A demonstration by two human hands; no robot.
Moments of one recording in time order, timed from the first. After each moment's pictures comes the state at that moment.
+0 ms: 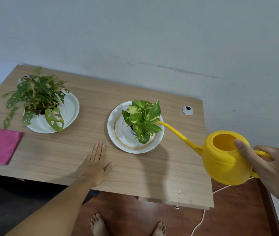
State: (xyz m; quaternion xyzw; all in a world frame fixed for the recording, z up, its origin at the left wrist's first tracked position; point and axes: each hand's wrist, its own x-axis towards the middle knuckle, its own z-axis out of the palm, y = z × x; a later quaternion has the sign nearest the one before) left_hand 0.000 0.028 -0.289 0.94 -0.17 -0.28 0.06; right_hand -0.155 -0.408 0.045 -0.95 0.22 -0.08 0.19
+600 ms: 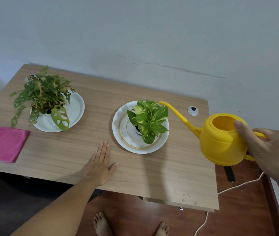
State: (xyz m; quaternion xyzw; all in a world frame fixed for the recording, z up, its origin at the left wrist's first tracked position) left_hand 0.000 0.030 -0.295 0.94 -0.18 -0.27 0.06; right_hand -0.109 -0.396 0.049 -0.93 0.28 -0.07 0.22
